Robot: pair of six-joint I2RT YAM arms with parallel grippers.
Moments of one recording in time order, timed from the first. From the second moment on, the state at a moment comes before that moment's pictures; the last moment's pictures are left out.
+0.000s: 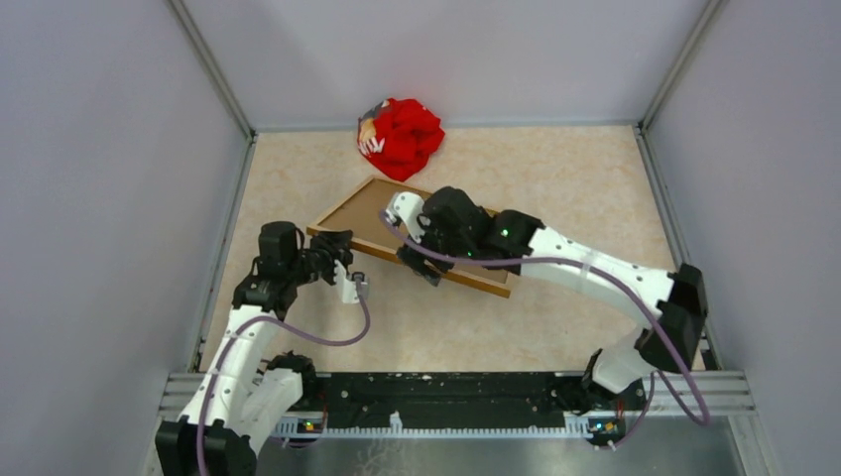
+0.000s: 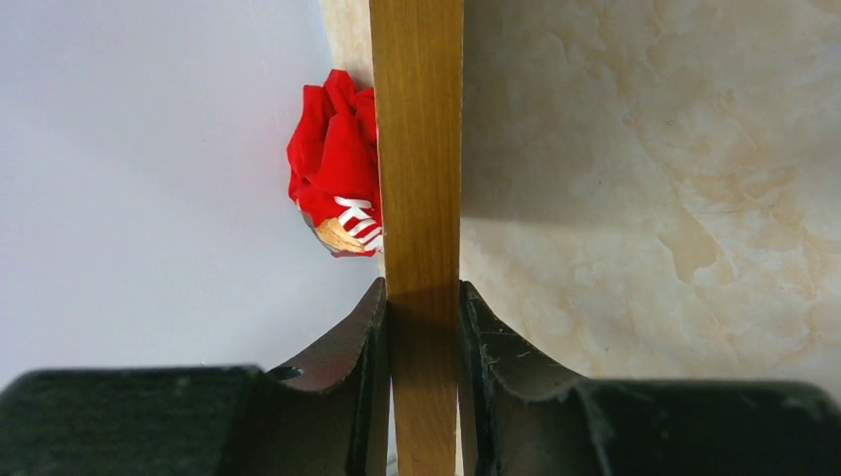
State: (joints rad) left arm -0.10 0.82 0.61 -0.39 0.65 1.75; right arm 1.01 1.58 1.49 -0.67 -0.03 -0.13
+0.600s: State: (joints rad) left arm -0.10 0.80 0.66 -0.48 0.66 1.67; right arm 1.16 1.62 1.32 -0.55 0.41 -0.38
